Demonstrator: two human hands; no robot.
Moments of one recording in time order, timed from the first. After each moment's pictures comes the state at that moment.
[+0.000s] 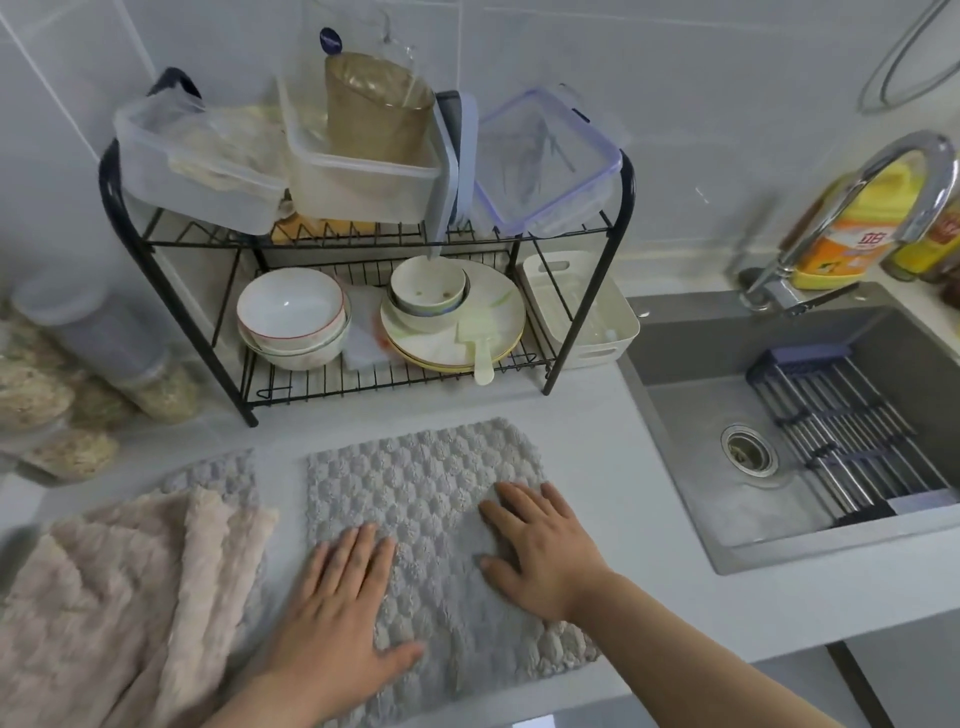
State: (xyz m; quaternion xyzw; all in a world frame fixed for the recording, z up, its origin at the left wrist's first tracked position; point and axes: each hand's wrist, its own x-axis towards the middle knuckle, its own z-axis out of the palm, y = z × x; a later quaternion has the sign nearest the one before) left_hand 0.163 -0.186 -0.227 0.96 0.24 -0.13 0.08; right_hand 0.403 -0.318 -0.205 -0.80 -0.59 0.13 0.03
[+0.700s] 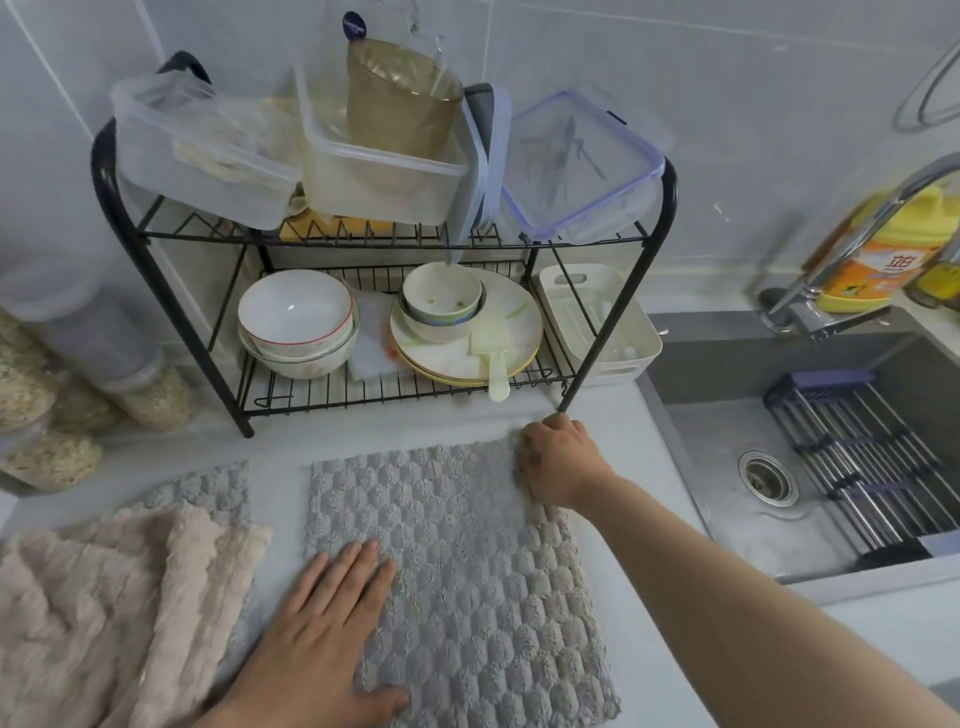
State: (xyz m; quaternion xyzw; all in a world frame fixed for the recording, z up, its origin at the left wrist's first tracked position) left_hand 0.164 -0.162 -0.240 0.98 0.19 -0.07 0.09; right_hand 0.488 -0.232 -0.200 -0.87 -0.45 0.19 0.03
